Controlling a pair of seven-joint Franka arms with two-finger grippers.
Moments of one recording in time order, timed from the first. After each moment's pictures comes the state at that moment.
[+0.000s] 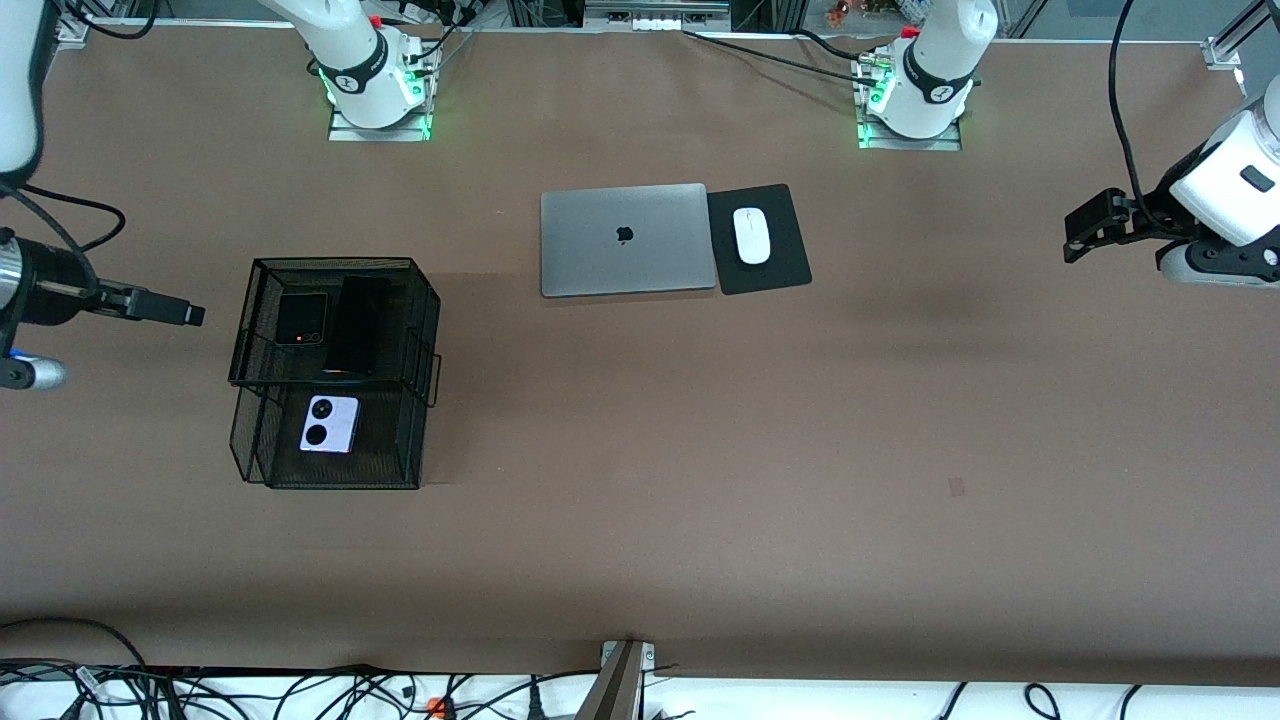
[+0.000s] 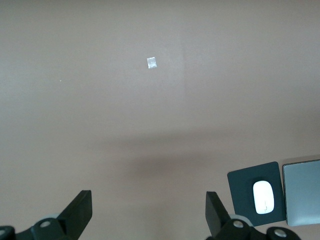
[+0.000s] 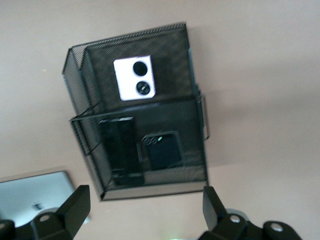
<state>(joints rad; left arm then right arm) -0.11 0.05 0.05 -1.53 0.02 1.53 0.01 0.17 0.35 -0.27 -1.31 0.14 1.47 0.06</state>
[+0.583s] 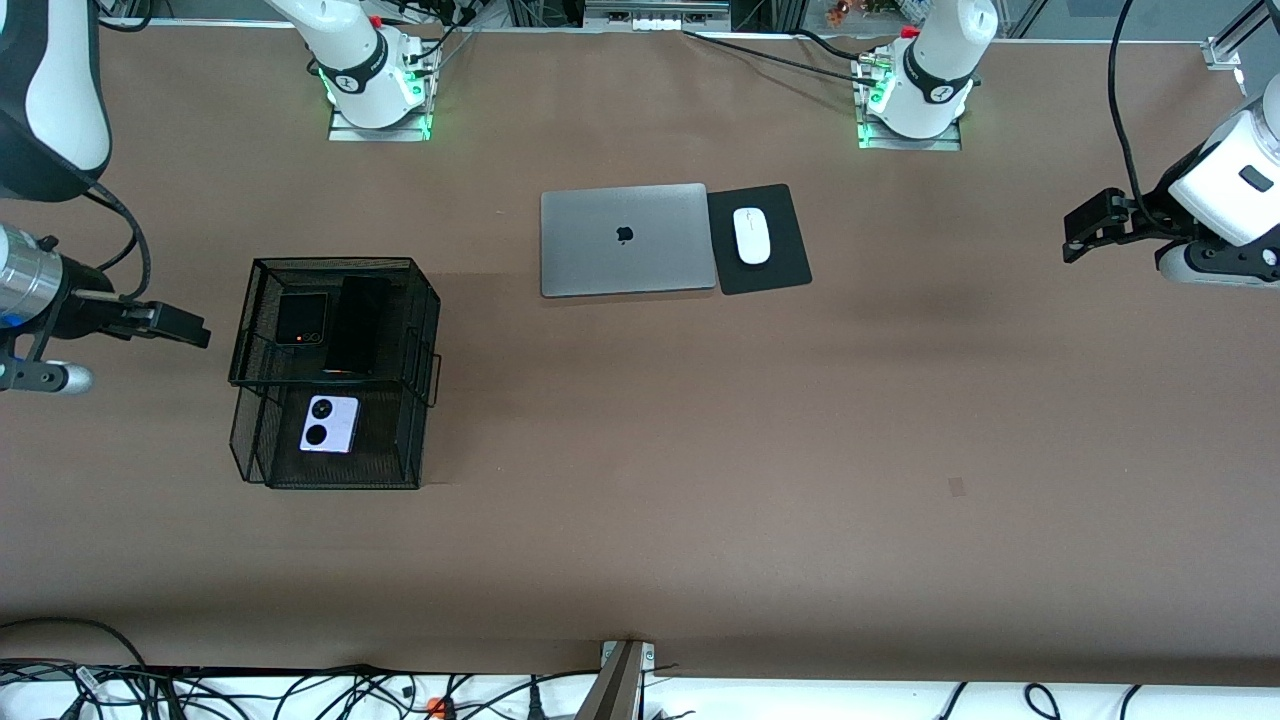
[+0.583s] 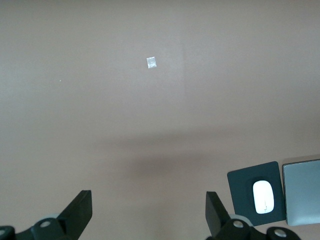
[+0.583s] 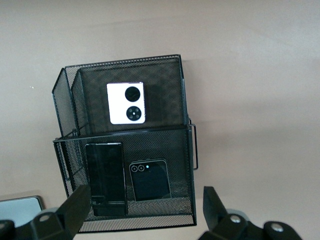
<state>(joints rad) -0.11 0.05 0.05 -1.53 0.02 1.53 0.01 0.05 0.24 -0.09 -1.52 0.04 1.70 0.06</state>
